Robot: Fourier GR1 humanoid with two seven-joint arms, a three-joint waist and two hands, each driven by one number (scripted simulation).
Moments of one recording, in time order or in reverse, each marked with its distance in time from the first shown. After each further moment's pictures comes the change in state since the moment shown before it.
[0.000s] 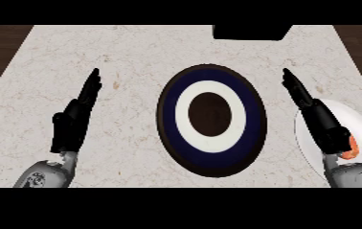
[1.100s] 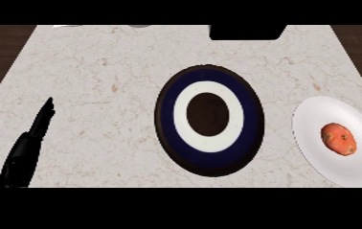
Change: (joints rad) left arm 0.265 0.149 0.149 0.056 -0.030 -0.079 -0.261; right arm 0.242 -0.158 -0.679 0.232 -0.755 0.625 -0.201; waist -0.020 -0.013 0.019
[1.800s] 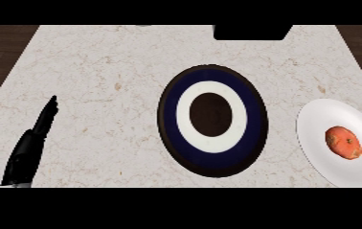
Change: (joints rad) left arm -0.028 -0.025 0.017 0.047 -0.015 -0.037 -0.036; right arm -0.060 -0.284 0.068 0.164 0.484 0.183 -0.053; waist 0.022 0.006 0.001
